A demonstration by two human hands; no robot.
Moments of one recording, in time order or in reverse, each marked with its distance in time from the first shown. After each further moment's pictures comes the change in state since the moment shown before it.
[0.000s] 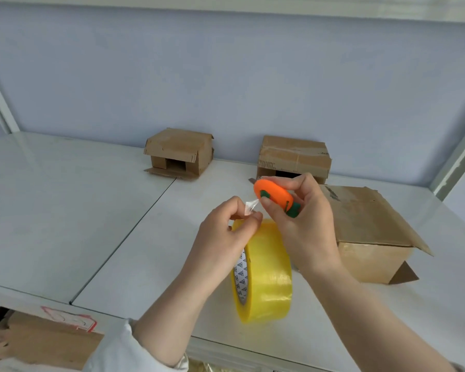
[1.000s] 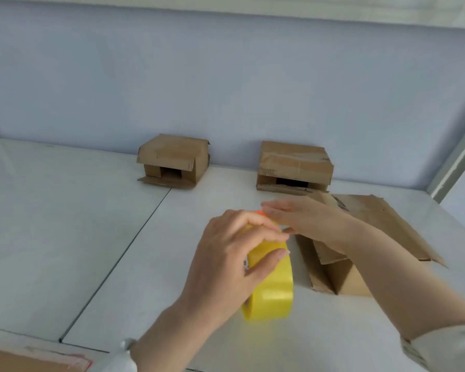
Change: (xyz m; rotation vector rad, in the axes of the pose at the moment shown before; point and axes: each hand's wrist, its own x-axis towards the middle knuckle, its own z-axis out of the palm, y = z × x) left_hand 0.014 -0.024 -0.013 0.395 0.016 0.727; right_hand 0.065 0.015 -0.012 -0.477 -0.632 0.404
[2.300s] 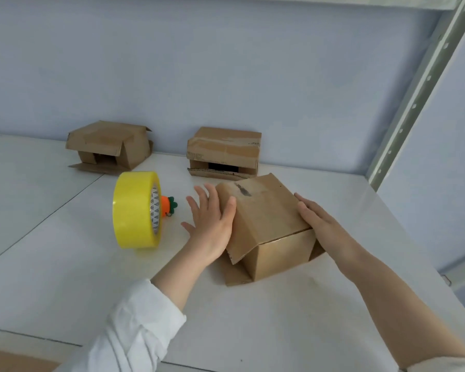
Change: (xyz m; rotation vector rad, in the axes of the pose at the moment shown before) left_hand 0.057 0.051 0.156 -0.096 -0.361 -0.916; right_hand -0.076 0.169 -0.089 0.398 0.300 0.128
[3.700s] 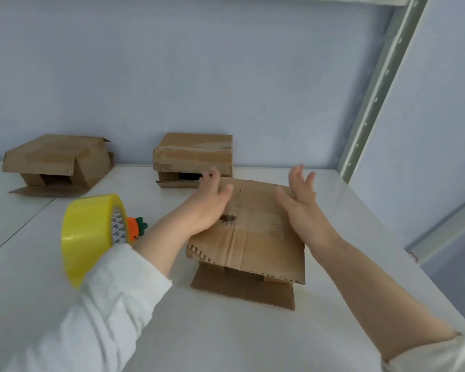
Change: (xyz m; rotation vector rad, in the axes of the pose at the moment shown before) left_hand 0.042 0.044 -0.023 0.149 -0.310 0.185; right_hand 0.025 -0.022 0.010 -0.173 0.184 -0.171
